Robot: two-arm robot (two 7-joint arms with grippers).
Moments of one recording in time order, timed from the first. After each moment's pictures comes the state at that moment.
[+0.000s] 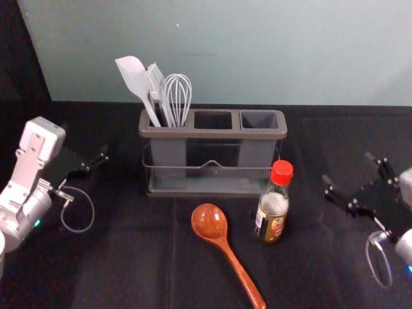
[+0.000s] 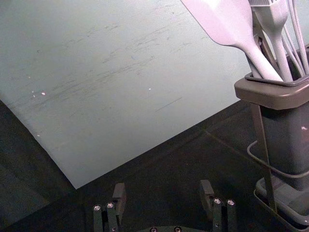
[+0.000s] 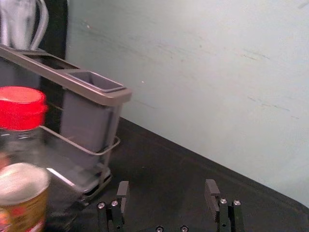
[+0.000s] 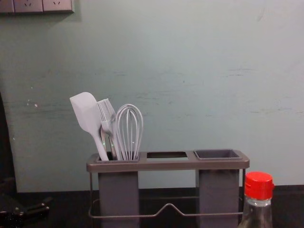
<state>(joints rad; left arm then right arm) -0.20 0.60 0.45 -1.41 -0.25 -0.12 0.03 -0.04 0.68 -0.35 -1.65 0.24 -0.18 -0.03</state>
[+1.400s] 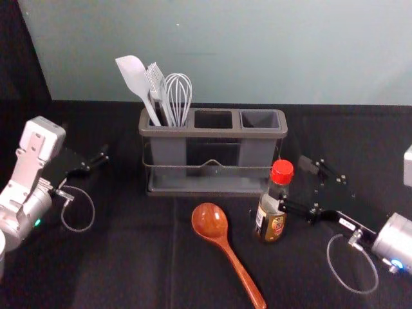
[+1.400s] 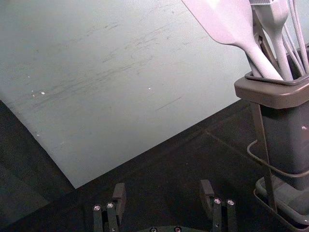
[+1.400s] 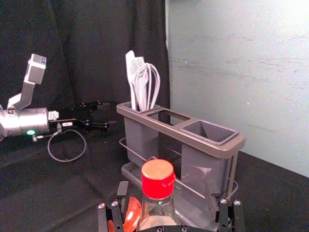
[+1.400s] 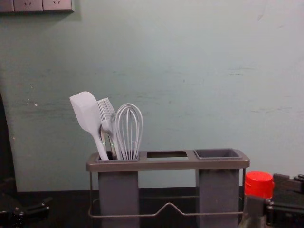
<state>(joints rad) -0.20 0.60 0.45 -1.41 -0.25 -0.12 0.03 0.02 0.68 -0.36 -1.69 0.57 -0.13 0.46</state>
